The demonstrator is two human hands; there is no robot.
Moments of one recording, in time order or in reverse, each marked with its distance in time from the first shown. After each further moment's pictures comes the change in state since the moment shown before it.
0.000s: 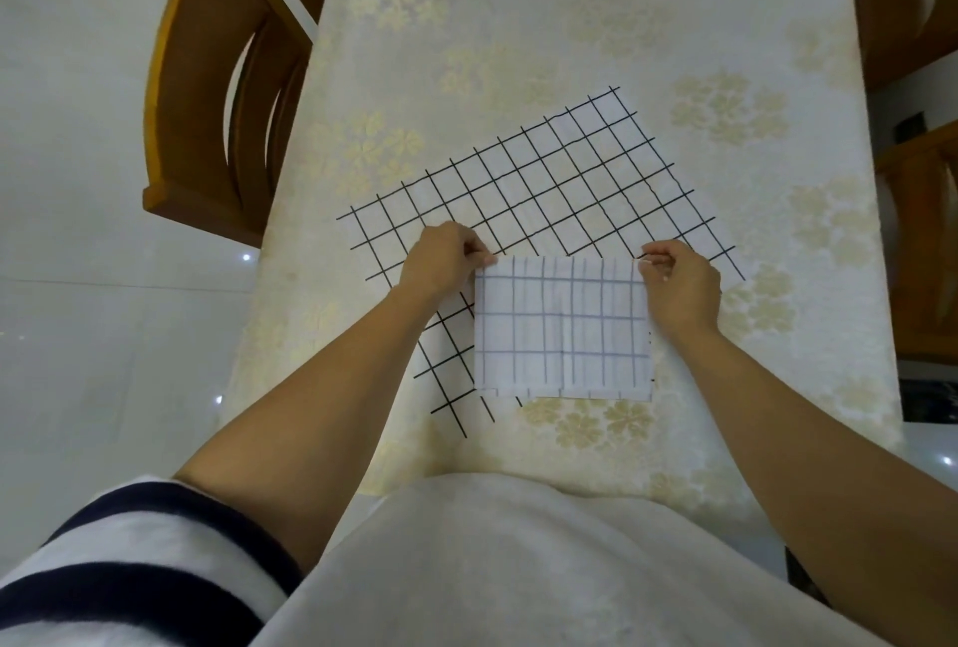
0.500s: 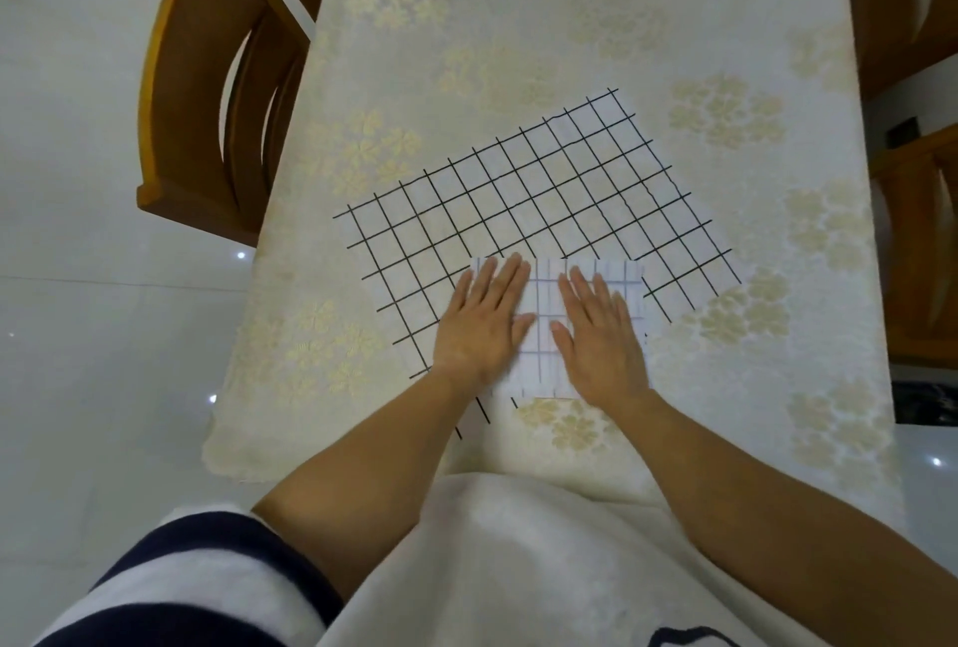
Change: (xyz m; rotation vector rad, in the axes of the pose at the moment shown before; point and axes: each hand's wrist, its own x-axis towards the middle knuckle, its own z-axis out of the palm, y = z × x) left_hand -0.057 -0.013 0.091 0.564 0.078 0.292; right_hand -0.072 0.004 0.060 -0.521 -0.279 -0.456
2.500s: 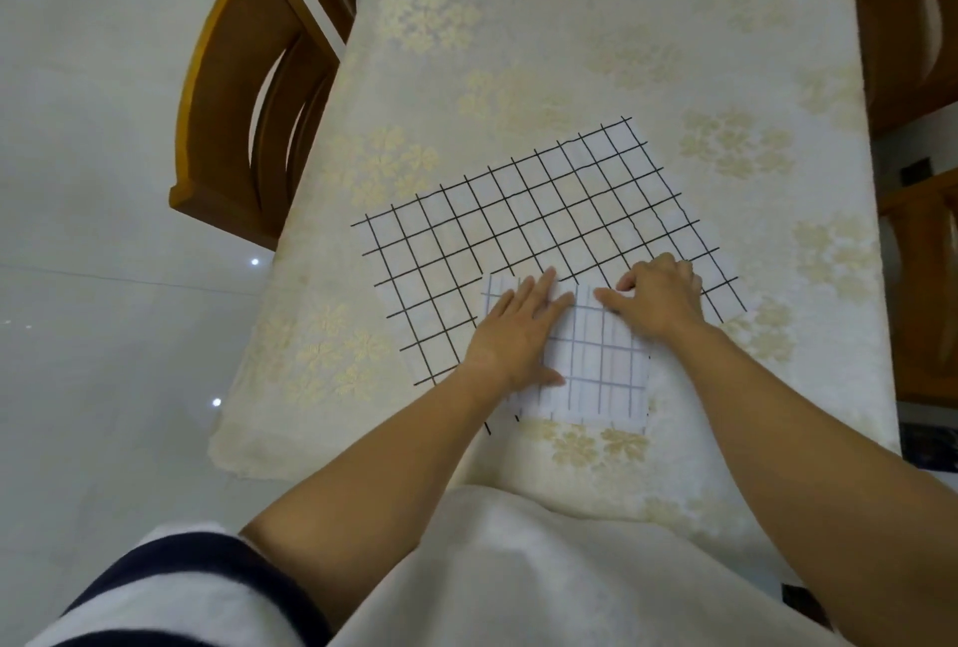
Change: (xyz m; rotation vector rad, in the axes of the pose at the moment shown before) left_hand 0.012 0.030 -0.032 -0.112 -0.206 0.108; right_hand 0.069 0.046 -0.076 0.006 -0.113 0.272
